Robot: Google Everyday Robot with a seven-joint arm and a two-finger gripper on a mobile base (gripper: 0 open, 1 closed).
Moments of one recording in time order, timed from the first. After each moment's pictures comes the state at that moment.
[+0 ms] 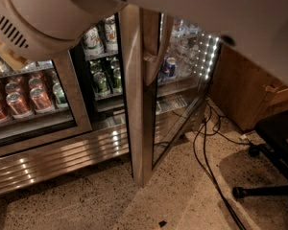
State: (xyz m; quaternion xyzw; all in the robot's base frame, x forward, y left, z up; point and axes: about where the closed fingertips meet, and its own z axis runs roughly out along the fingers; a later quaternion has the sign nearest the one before) arm 0.422 0.183 1.051 -0.47 0.77 0.20 0.39
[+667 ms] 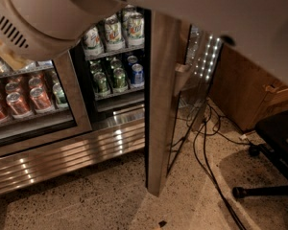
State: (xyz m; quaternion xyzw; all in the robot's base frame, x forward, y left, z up) arm 0.422 0.183 1.051 -0.47 0.77 0.20 0.39
